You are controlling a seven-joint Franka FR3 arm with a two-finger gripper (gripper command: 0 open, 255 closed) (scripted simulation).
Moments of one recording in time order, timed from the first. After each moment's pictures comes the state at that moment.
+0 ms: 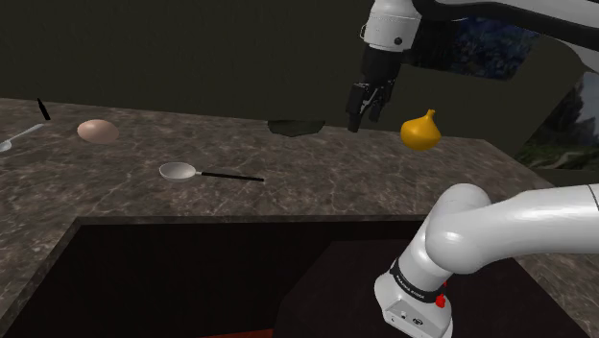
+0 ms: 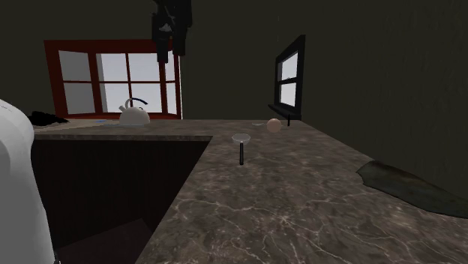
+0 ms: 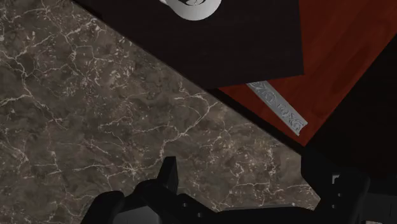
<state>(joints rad) -0.01 -0.82 0.07 -2.29 0.02 1.42 0.12</state>
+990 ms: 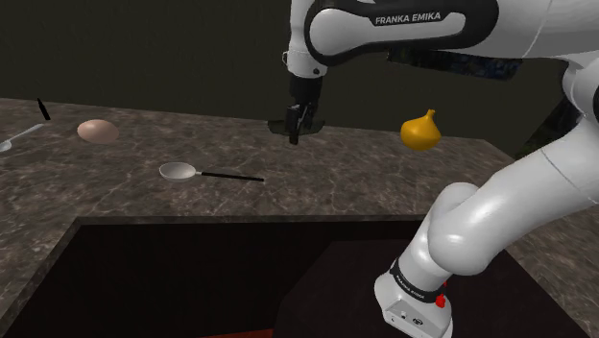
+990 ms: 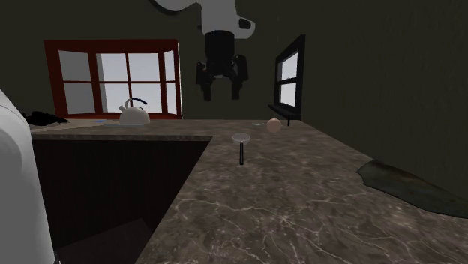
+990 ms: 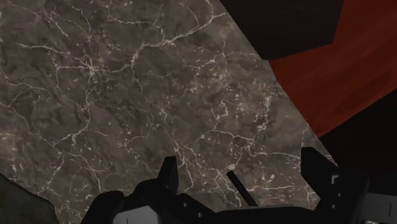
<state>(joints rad) 0.06 -0.39 0.08 -2.21 -0.04 1.76 -0.11</state>
